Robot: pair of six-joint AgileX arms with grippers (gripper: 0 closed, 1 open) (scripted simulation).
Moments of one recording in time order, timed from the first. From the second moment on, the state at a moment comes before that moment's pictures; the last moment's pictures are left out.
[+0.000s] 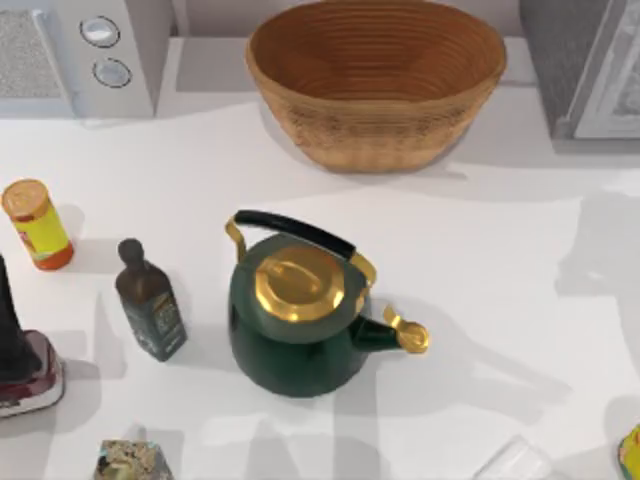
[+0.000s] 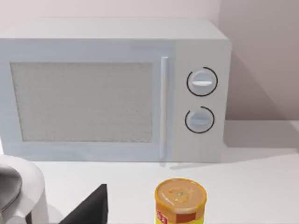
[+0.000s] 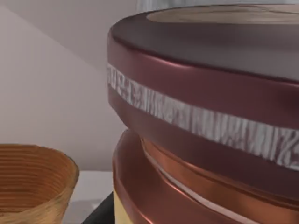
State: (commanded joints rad) left arm 0.00 0.00 0.00 0.00 0.00 0.00; right arm 0.14 0.49 0.75 -0.33 0.14 0.01
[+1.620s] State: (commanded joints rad) left arm 0.00 0.00 0.00 0.00 0.00 0.00; right arm -0.08 0.56 0.07 0.50 -0.28 0.01
